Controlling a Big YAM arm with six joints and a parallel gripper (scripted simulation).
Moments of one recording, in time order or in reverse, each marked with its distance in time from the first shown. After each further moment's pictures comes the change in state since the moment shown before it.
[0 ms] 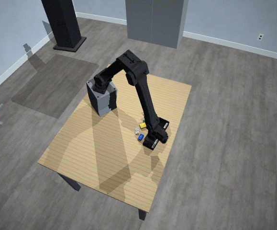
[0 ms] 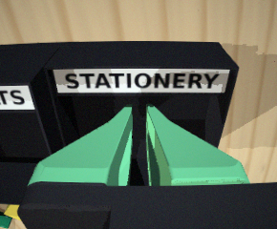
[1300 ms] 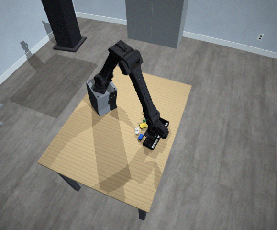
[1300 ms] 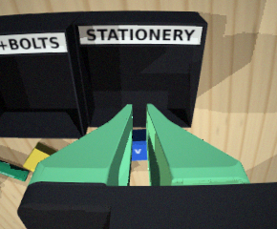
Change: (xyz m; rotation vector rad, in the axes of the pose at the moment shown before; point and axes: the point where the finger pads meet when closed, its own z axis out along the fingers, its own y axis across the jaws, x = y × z) arm 0.004 -0.001 -0.056 -0.003 0.010 -0.002
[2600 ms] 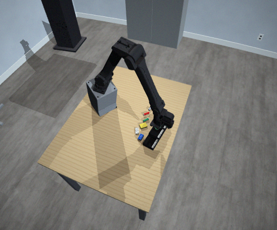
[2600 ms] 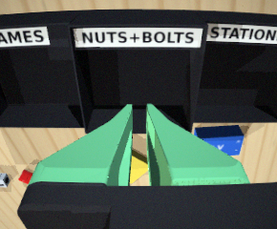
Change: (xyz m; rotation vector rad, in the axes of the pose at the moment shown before) arm 0.001 0.083 -0.006 0.001 -0.018 0.002
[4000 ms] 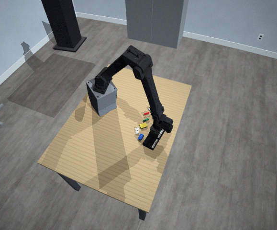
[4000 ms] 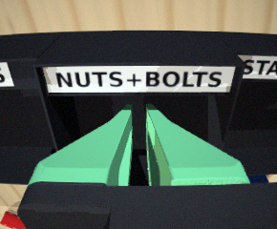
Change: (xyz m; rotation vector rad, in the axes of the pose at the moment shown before) arm -0.001 0.001 0.056 0.002 -0.006 0.003
